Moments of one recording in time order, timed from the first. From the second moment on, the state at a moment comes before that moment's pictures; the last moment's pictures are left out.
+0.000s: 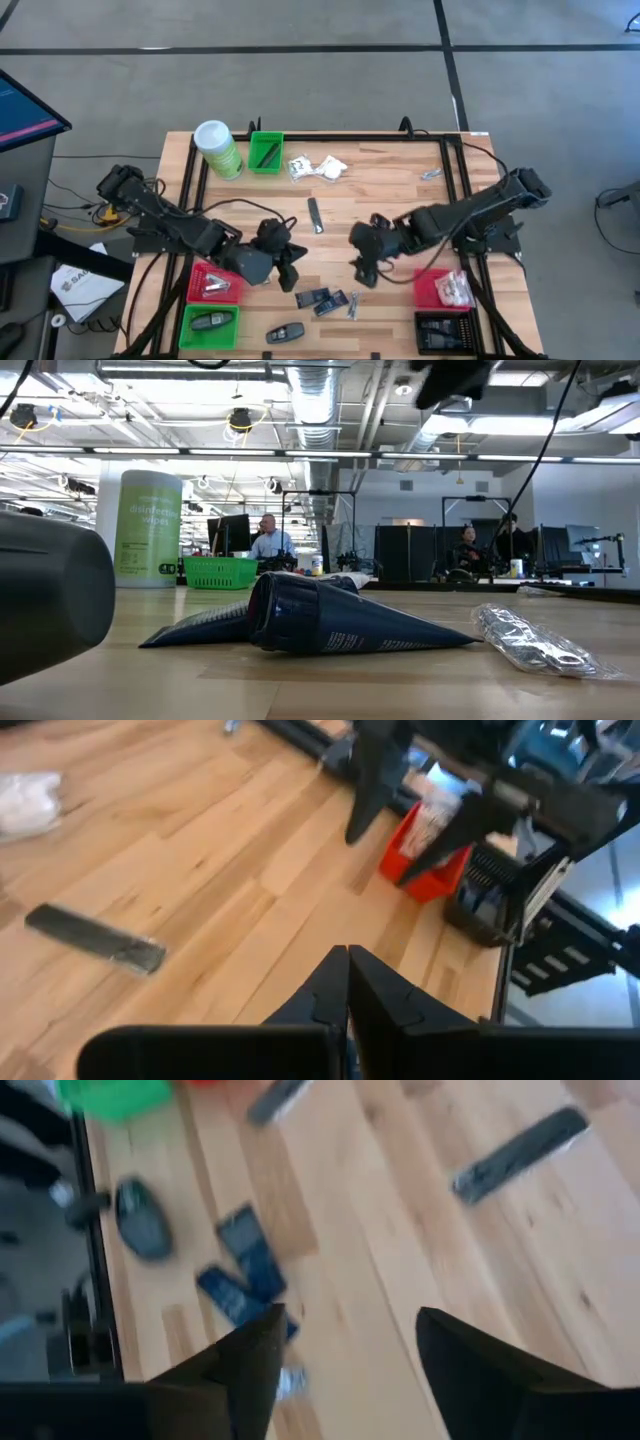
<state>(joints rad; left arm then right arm) -0.51 1.47 1.28 -0.52 -0.64 -0.90 0.37 1.57 1.37 -0.79 0.21 0.67</state>
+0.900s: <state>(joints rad) -0.40 1.47 0.98 -0.52 -0.50 -1.30 -0.08 1.87 1.41 -0.61 -0.18 0.30</state>
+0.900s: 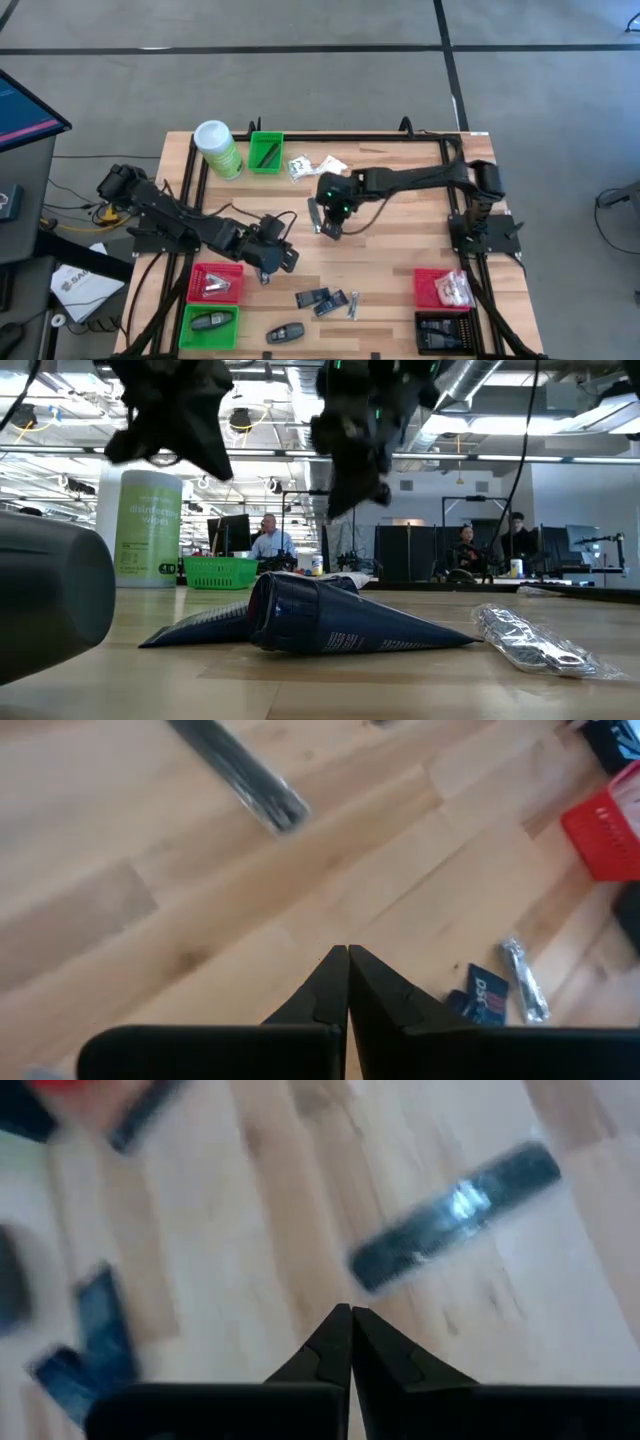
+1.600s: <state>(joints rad) -0.03 1.50 0.78 -0.13 -0.23 -1.09 -0.26 1.91 1.41 -0.63 -0.29 0.07</state>
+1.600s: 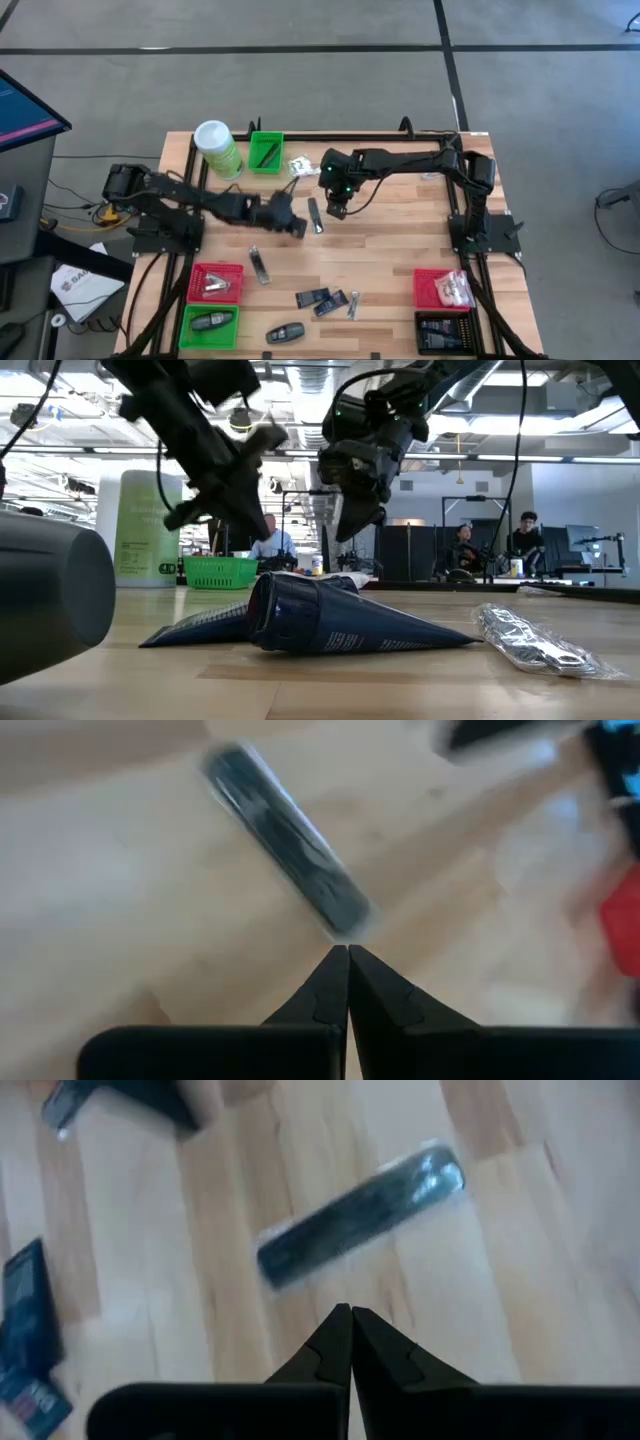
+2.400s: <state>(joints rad) 0.18 1.74 0.78 0.14 -0.04 -0.93 -0.25 1.52 1.00 -0.22 -0.37 0.36</state>
